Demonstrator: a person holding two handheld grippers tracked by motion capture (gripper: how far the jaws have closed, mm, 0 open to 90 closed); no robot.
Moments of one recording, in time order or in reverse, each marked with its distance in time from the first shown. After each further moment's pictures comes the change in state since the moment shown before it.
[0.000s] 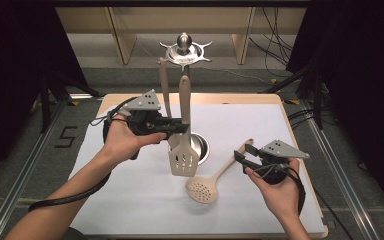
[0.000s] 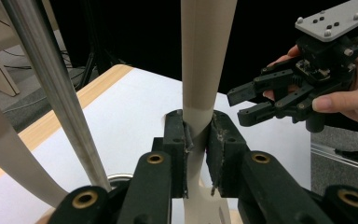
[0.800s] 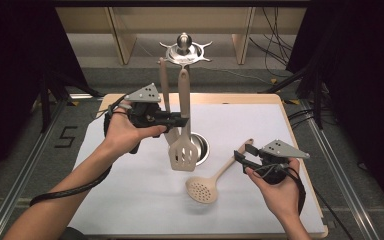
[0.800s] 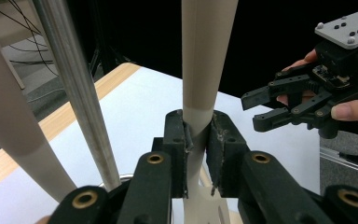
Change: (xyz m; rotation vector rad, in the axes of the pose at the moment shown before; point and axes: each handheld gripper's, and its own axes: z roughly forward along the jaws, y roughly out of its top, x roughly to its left) left arm 0.013 0.006 0.003 0.017 0.025 -0.018; right arm 0.000 0.001 0.000 0.002 -0.001 0.003
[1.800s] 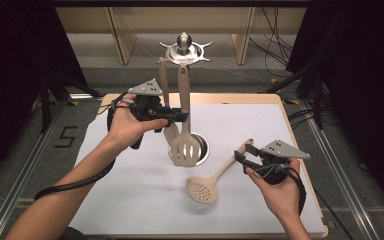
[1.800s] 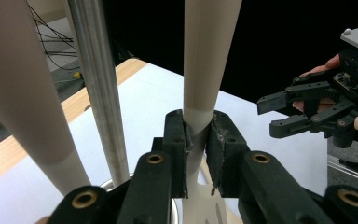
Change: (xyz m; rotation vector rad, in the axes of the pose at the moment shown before) left arm 0.017 0.003 0.011 -0.002 0.005 -0.034; right arm 0.000 -0.001 0.000 -0.005 0.002 0.003
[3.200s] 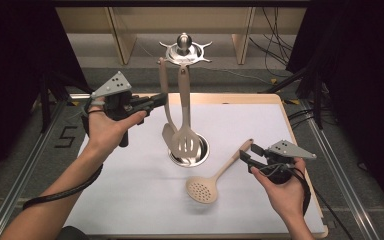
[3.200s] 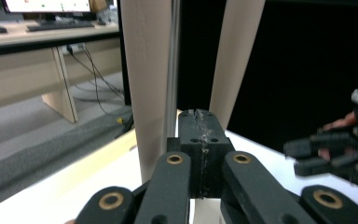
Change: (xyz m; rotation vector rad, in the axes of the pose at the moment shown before) left arm -0.003 0.001 -0.052 -0.272 0.171 -0.008; right arm -0.012 -0.003 -0.005 -0.012 -0.023 0.007
